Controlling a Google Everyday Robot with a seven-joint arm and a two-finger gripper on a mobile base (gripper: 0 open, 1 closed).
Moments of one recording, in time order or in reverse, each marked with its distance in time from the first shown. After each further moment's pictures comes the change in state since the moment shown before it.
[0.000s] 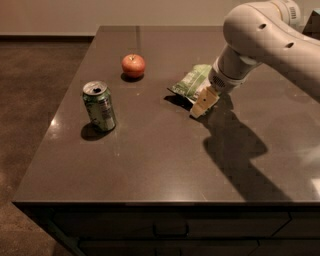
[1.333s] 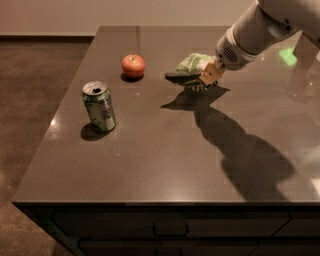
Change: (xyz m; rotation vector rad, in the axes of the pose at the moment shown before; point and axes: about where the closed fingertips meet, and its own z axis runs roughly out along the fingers) arm -0.039 0.014 -0.080 -0.094 -0.207 -0.031
